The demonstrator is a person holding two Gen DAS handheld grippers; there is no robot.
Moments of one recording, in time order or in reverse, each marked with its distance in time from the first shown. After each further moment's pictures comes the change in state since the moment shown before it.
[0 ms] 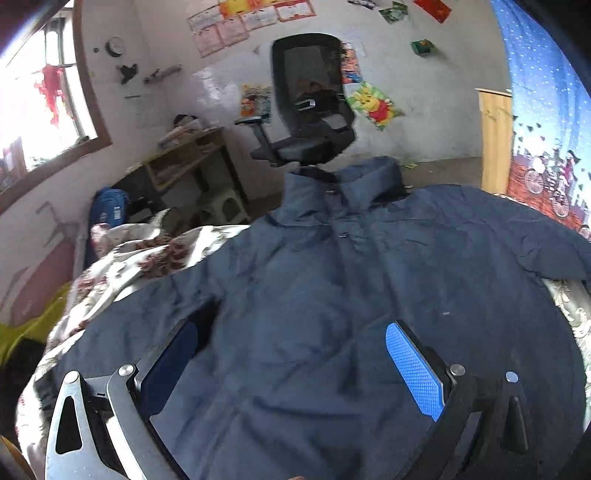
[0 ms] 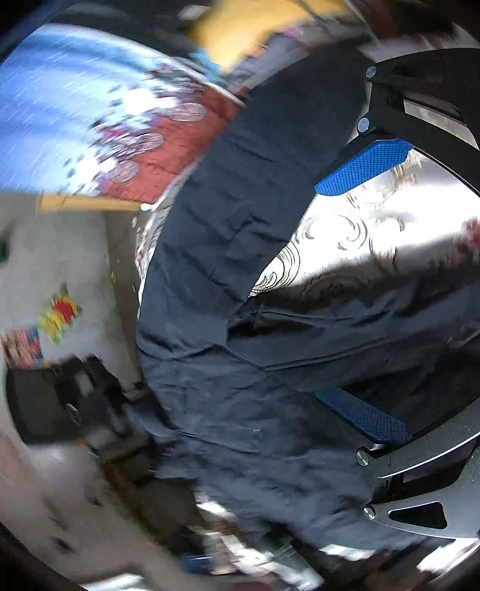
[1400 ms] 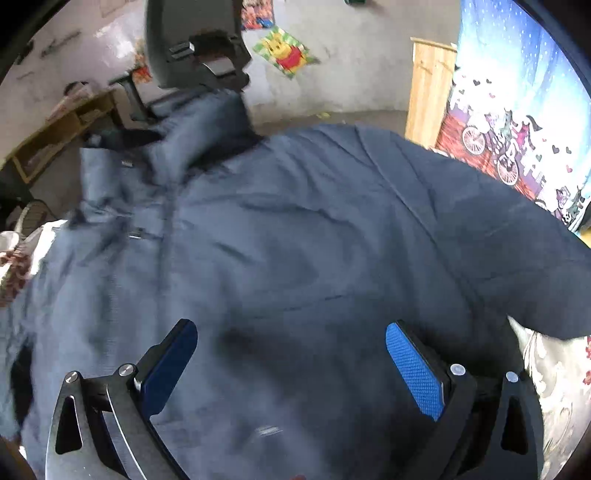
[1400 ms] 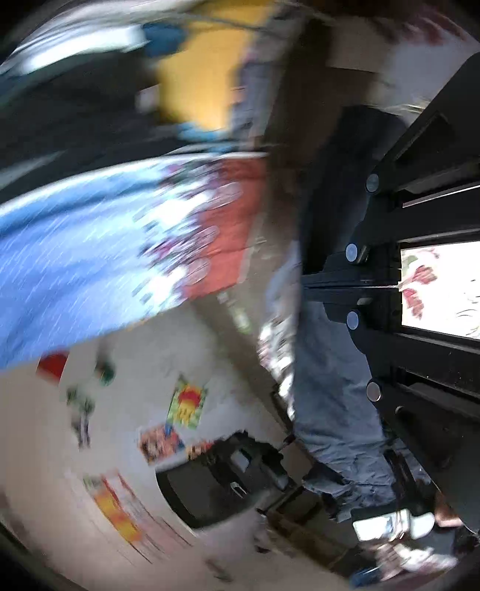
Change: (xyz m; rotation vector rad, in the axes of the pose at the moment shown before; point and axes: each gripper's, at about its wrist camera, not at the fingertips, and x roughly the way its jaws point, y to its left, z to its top) left arm 0.126 -0.141 0.046 0.074 0.184 -0.318; right arm -0.048 -0.096 0.064 0.117 -0.534 -0.156
